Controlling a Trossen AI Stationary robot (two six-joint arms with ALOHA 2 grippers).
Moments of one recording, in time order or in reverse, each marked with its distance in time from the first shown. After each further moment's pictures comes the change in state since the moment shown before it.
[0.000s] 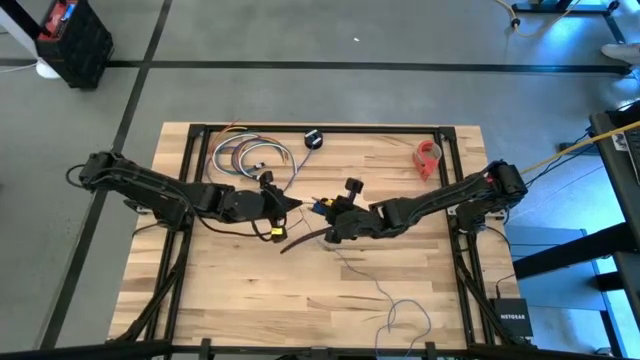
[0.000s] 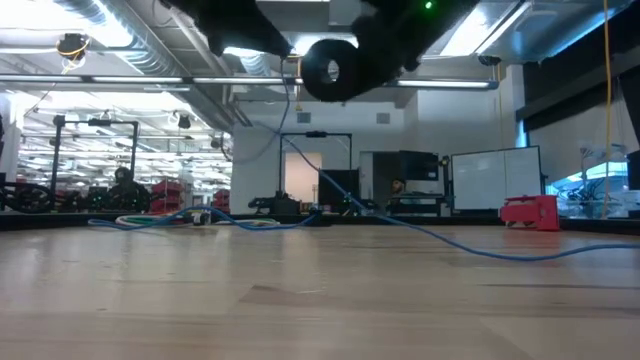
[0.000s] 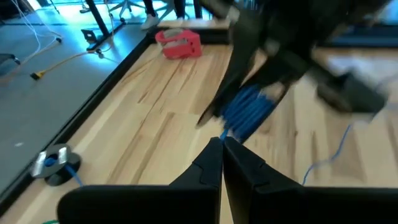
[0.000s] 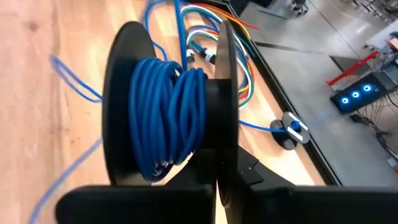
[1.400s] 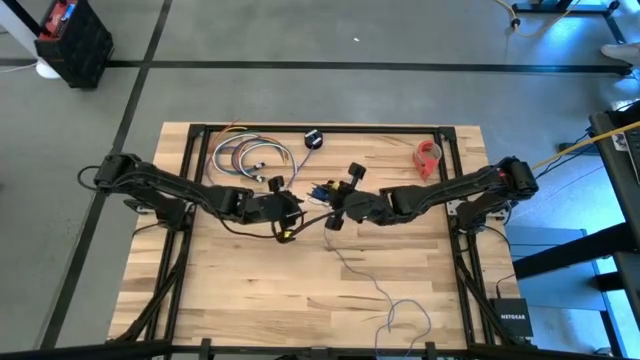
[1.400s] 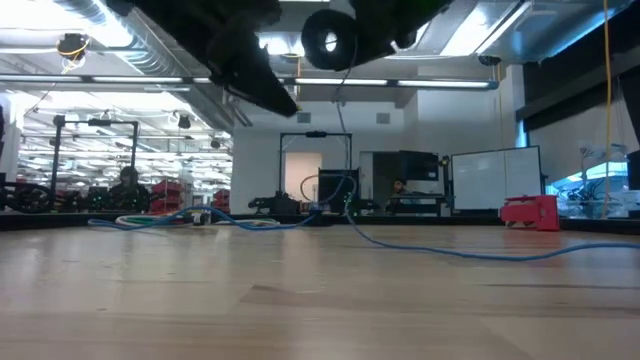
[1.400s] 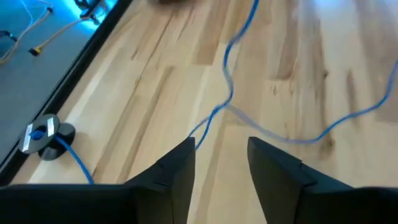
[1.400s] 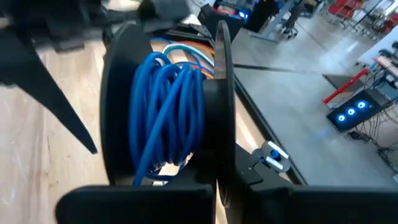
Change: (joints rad) left arm 0.063 0.164 -0.004 -0.033 0.055 0.049; right arm -0.061 -0.100 -0.015 0.117 -0.040 -0.126
